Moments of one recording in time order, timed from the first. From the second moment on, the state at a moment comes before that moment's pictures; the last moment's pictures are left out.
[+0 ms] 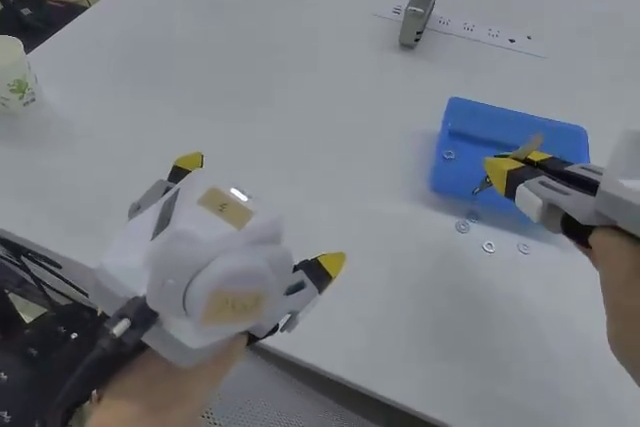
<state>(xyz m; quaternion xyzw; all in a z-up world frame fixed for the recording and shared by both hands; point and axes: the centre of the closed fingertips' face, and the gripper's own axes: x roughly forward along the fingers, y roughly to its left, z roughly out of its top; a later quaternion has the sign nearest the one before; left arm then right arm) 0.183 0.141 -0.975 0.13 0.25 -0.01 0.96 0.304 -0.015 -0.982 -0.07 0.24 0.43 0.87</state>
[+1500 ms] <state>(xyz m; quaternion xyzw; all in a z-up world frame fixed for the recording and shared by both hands) 0.182 0.148 -0.974 0.14 0.25 0.00 0.96 0.308 -0.020 -1.017 -0.07 0.27 0.40 0.87</state>
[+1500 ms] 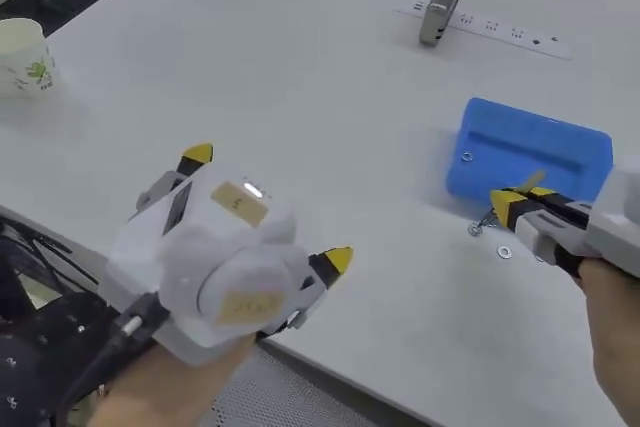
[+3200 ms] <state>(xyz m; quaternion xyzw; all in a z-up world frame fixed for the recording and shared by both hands) 0.183 0.147 -0.975 0.14 0.25 0.00 0.96 0.325 -0.012 -0.964 -0.10 0.22 0.43 0.87</state>
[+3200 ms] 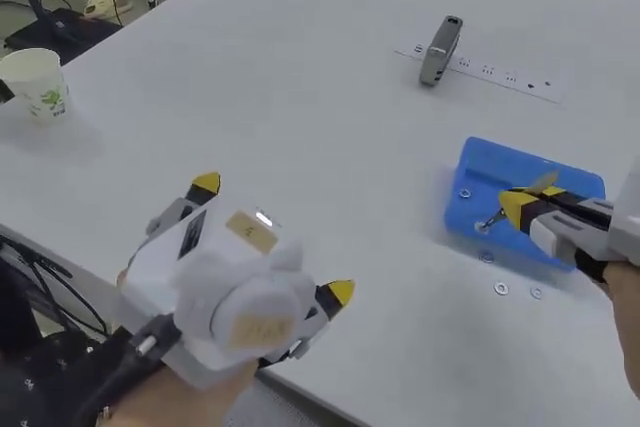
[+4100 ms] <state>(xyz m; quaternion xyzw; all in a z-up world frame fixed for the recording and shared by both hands) 0.183 0.147 -0.977 0.14 0.25 0.00 0.96 0.385 0.001 -0.966 -0.10 0.20 0.40 0.89</state>
